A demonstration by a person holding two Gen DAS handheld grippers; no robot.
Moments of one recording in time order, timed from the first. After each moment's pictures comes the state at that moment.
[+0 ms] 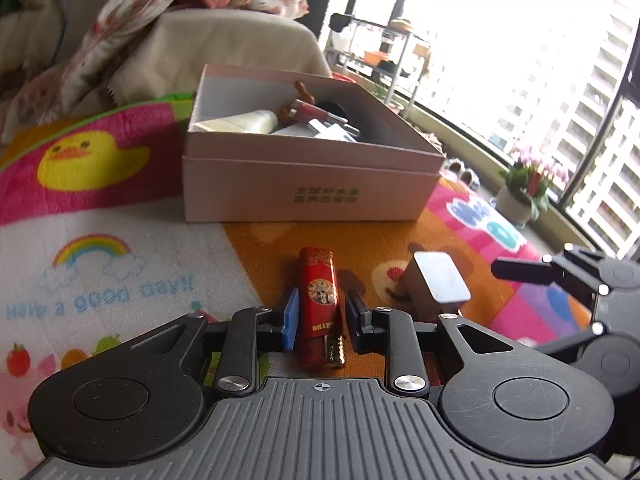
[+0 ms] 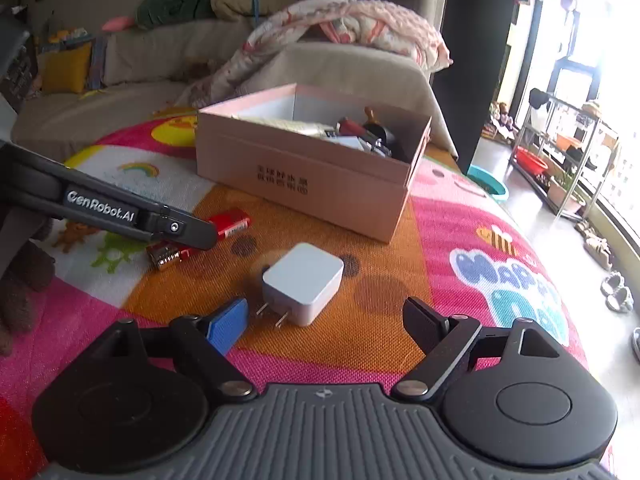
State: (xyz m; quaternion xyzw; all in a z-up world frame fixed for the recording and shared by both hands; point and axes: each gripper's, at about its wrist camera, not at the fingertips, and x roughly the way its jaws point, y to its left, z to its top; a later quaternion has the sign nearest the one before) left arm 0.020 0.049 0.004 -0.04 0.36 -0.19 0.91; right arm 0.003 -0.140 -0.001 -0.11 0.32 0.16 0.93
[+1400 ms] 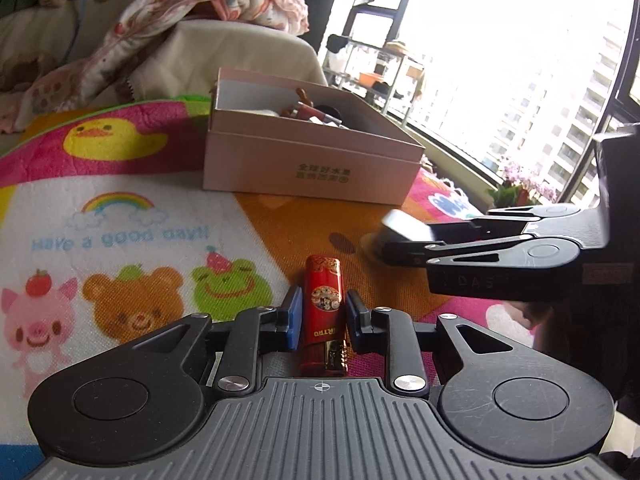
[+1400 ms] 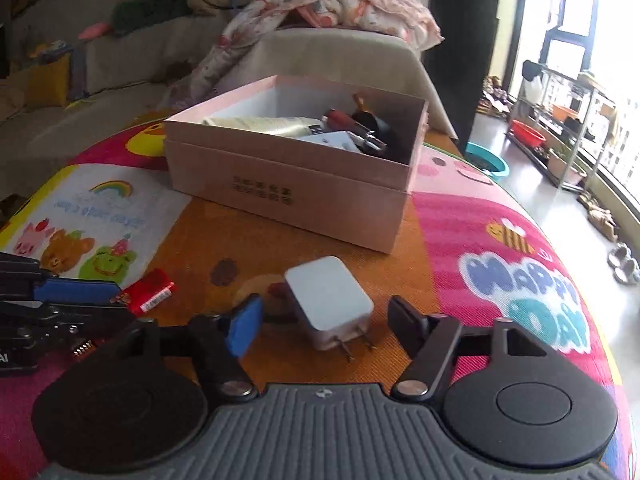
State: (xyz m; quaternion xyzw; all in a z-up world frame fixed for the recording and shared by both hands) left arm -0.027 0.069 -0.005 -0.07 0.33 -0.19 0.92; right arm 0.036 -0.123 0.001 -0.09 0.34 0.17 0.92
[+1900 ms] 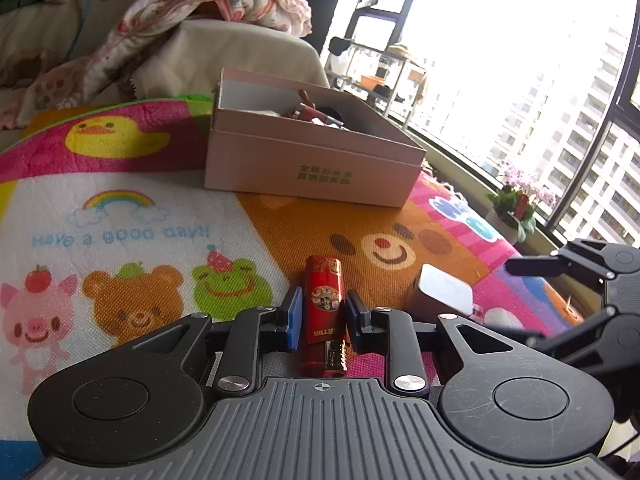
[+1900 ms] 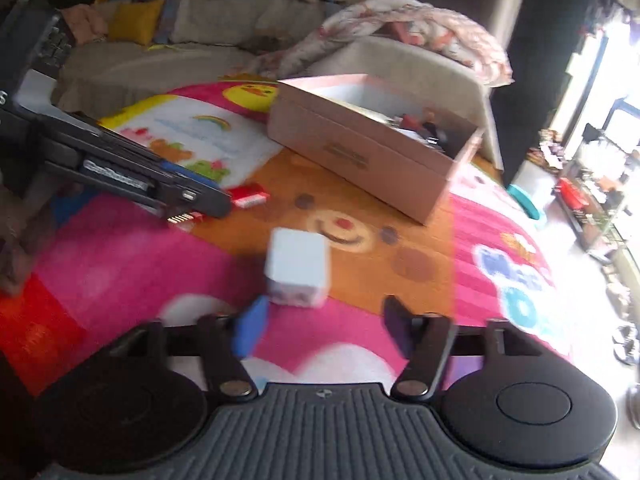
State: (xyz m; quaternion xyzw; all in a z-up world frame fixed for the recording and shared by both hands) left arm -0.029 0.070 -0.006 -0.08 0.33 -0.19 0.92; right arm -0.039 -0.153 0.005 -0.19 0.32 0.21 0.91
